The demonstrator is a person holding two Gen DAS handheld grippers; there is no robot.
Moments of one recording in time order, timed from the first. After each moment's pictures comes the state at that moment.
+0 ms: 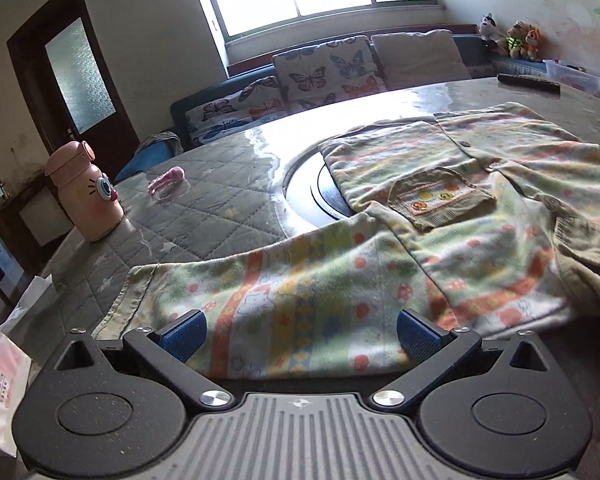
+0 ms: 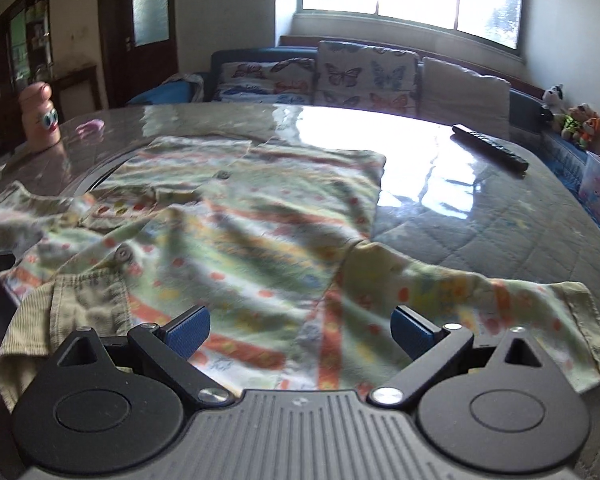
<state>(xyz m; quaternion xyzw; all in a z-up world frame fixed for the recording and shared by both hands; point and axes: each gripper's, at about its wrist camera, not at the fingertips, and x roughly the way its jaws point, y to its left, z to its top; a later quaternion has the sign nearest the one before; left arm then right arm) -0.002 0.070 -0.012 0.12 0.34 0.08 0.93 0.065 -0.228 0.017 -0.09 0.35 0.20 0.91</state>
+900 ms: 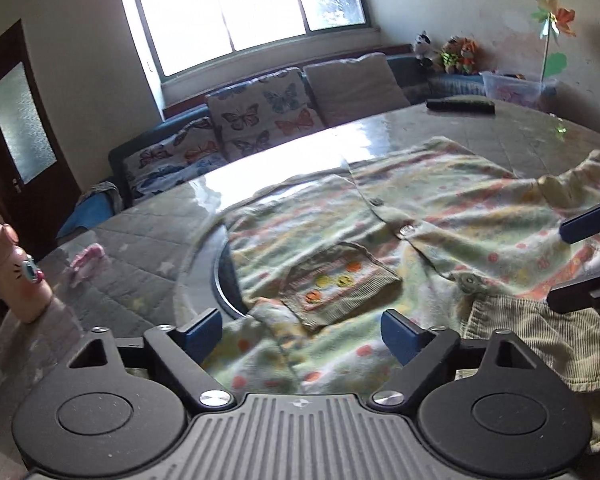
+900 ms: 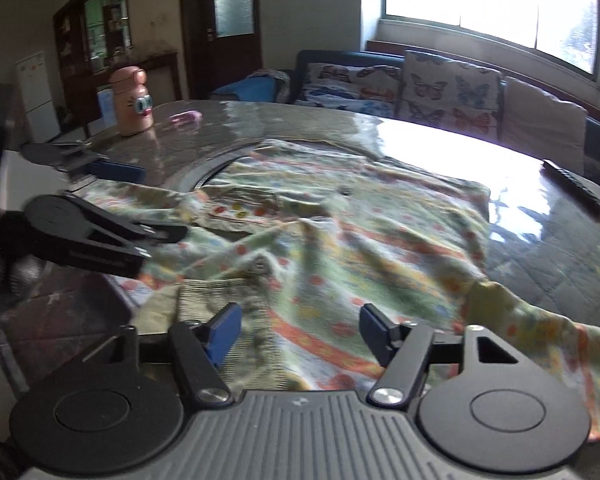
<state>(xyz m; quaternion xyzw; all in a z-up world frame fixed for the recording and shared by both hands) 0.047 0.010 0.000 0.14 0.31 -0.02 0.94 0.037 -0.173 0.043 -0.11 0.34 0.33 0.87</state>
